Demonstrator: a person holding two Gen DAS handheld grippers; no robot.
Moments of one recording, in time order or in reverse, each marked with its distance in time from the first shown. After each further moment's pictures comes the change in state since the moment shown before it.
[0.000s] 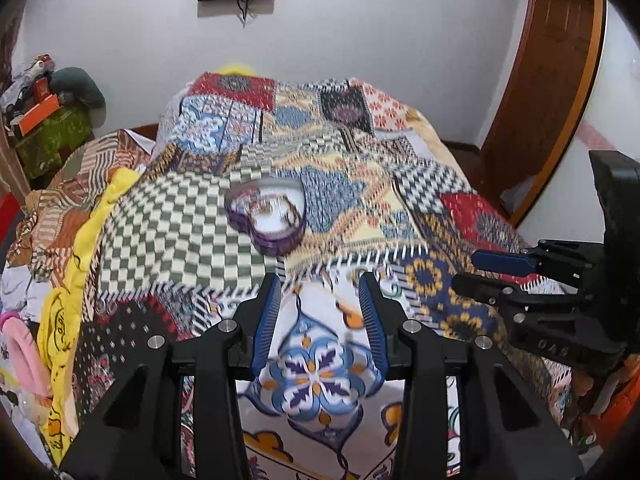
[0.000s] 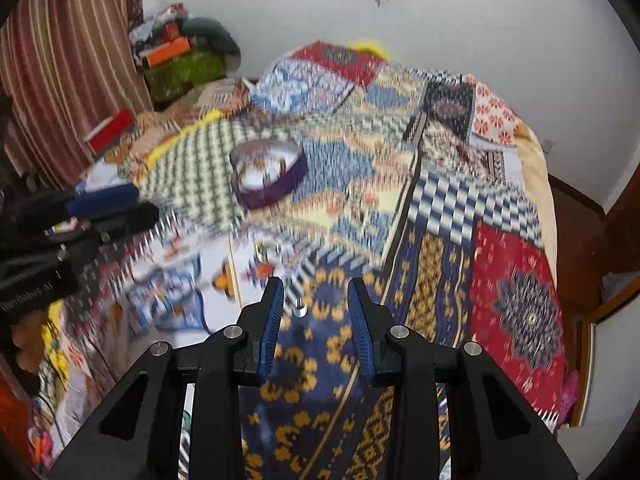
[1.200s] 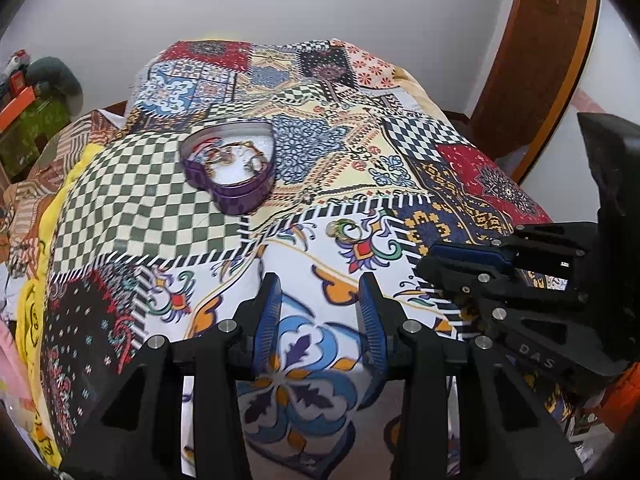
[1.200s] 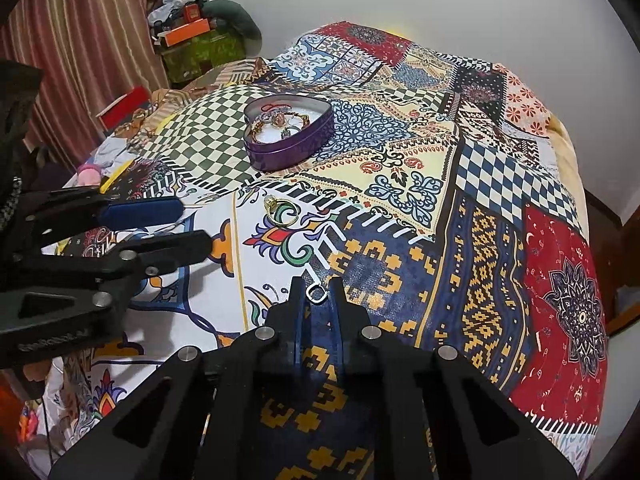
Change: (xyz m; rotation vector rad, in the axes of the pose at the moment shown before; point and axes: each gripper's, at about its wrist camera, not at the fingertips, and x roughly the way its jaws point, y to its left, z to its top) left arm 0.058 -0.015 -0.022 0.049 0.099 -0.050; right arm 0.041 0.008 -0.019 -0.047 0.012 0.067
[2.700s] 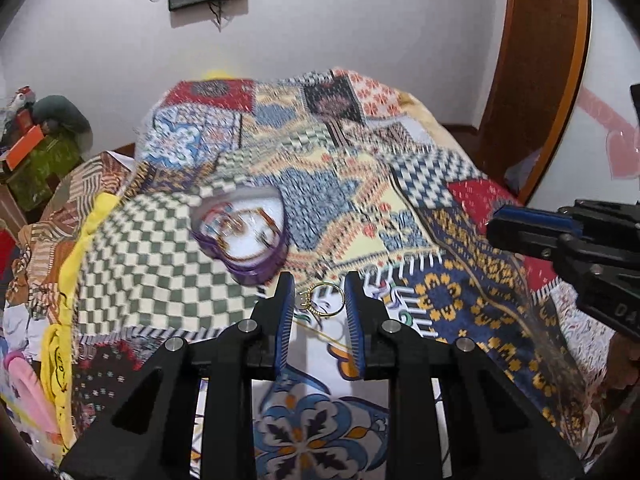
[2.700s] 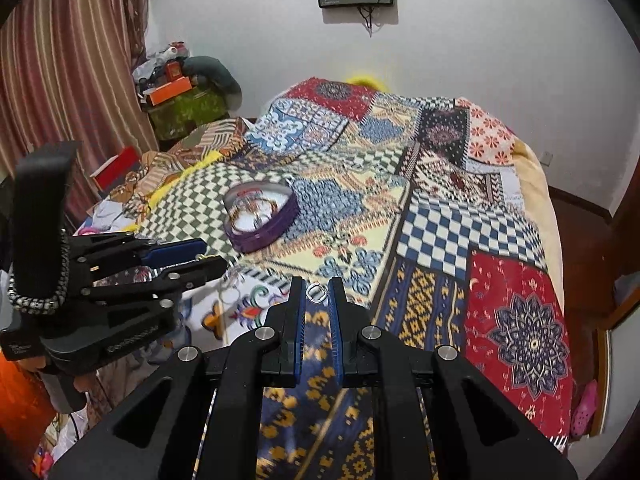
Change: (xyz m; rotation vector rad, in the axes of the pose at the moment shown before) left arm -0.017 -0.003 0.041 0.055 -0.107 0.077; right arm -0.050 -0.028 0.032 0.088 -0.174 -0.026
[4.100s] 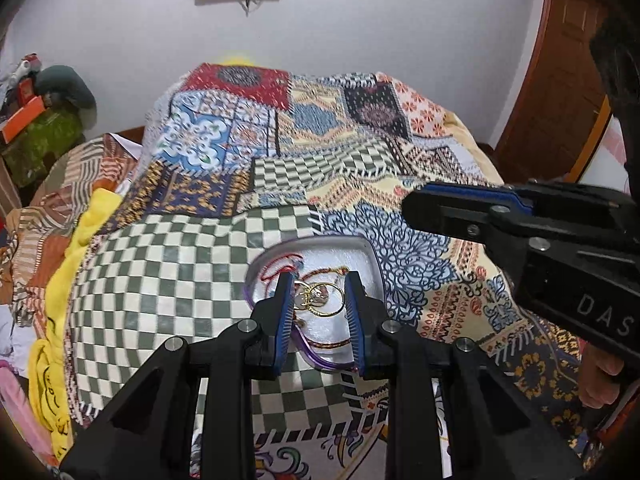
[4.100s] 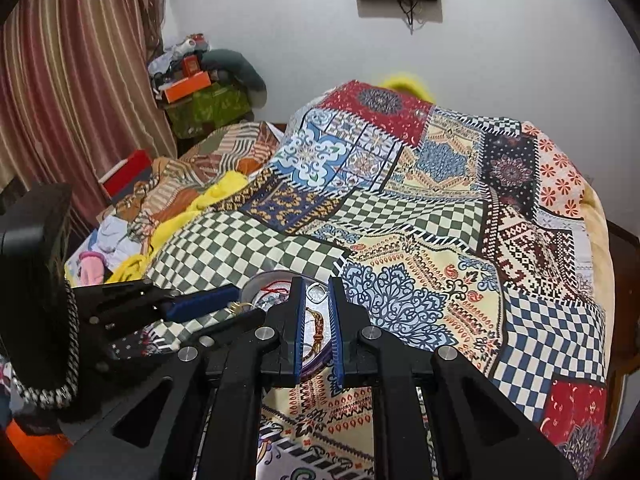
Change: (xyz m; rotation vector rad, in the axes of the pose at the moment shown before) left arm 0.079 0.082 0.043 -0.093 0.034 -0.020; right arm 0.107 0.037 0.094 -0.052 0.037 0.090
